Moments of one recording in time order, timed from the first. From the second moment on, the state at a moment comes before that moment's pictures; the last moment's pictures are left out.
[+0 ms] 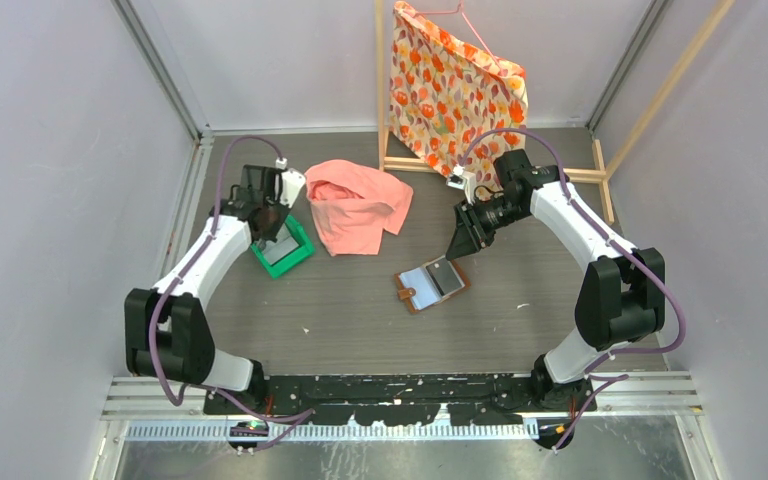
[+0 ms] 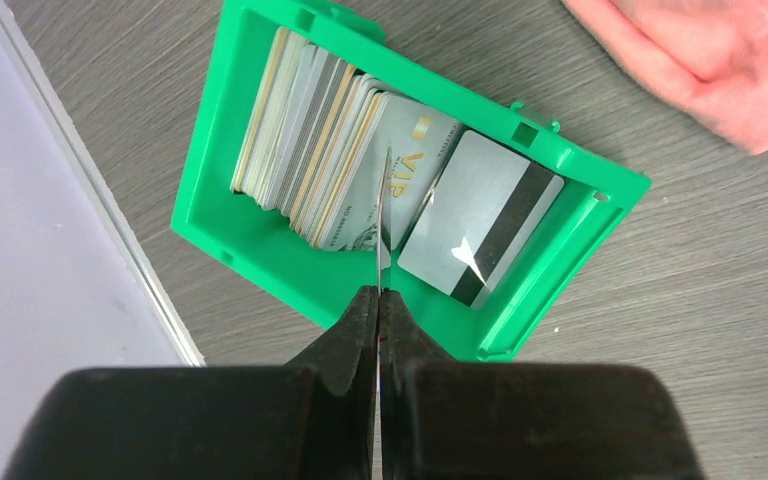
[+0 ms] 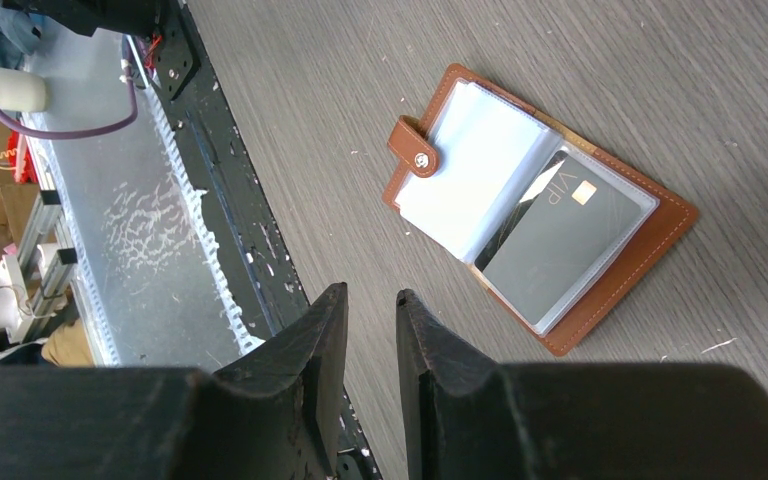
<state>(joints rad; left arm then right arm) -0.17 1.43 1.06 -0.56 -0.16 0.42 0.23 1.61 1.30 -1.01 -0.91 -0.44</state>
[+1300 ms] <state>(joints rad) 0.05 1.67 1.31 -0.80 0.10 0.01 0.23 1.61 1.30 -1.01 -0.92 -0.45</state>
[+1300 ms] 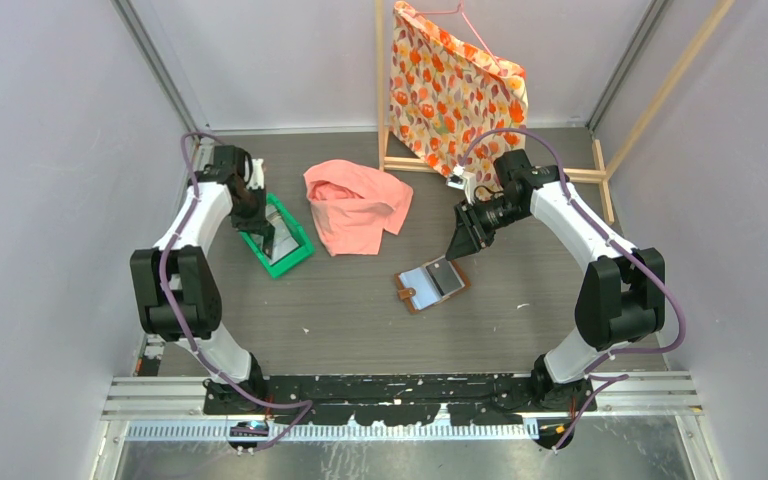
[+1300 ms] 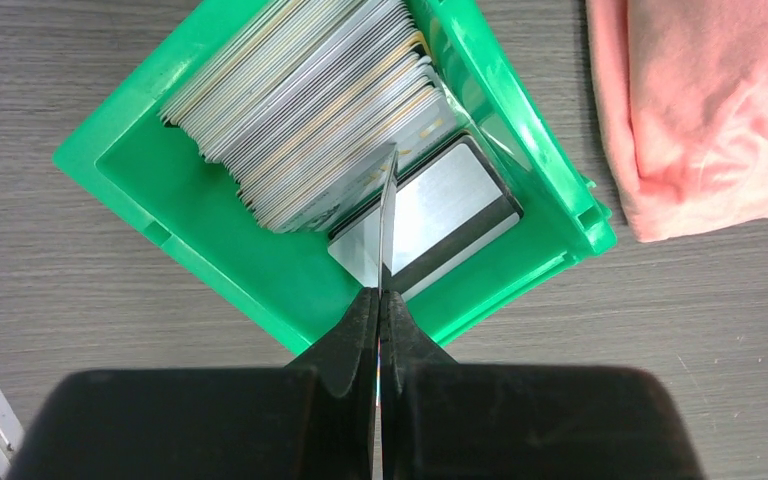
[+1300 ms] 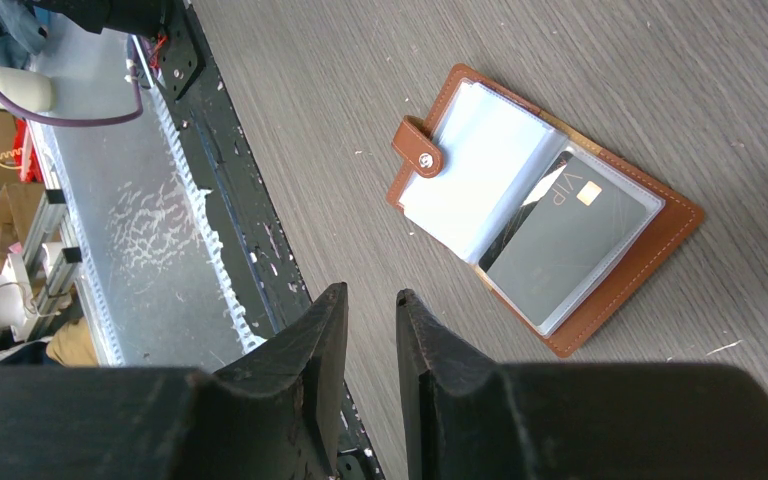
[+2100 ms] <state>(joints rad) 0.05 1.78 1.36 -0.78 0.21 0.15 0.23 1.61 1.30 -1.02 -0.93 -0.45</state>
